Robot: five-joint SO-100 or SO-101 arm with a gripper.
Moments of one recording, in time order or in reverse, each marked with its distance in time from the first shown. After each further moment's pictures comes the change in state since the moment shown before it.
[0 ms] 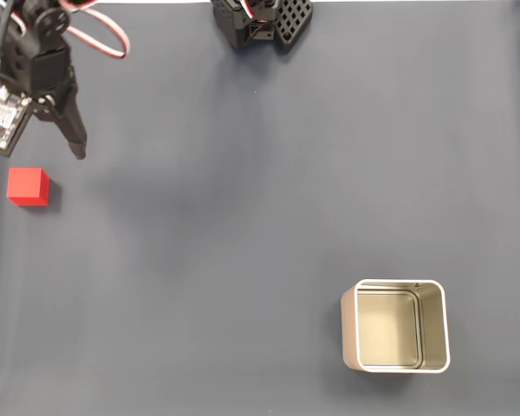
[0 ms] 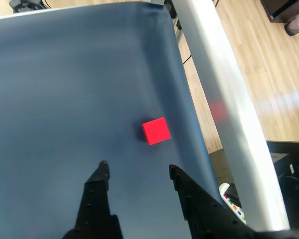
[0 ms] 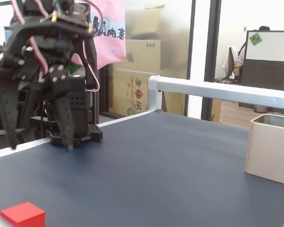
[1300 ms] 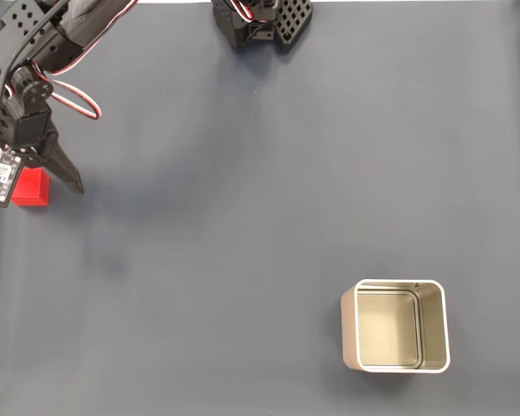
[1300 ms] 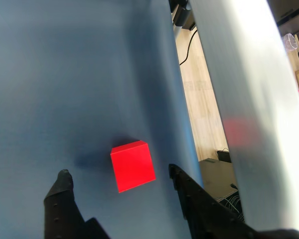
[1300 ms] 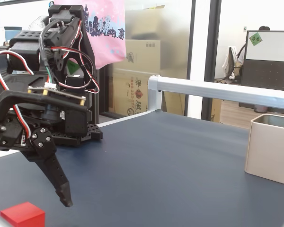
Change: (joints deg) arm 1.0 -20.7 -5.0 -20.7 -5.4
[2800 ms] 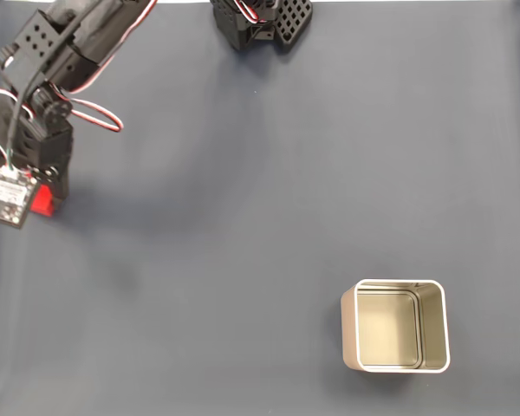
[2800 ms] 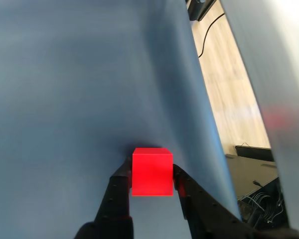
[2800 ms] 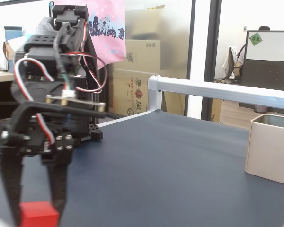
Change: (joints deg) arm -6.3 0.5 0.9 4.1 10.7
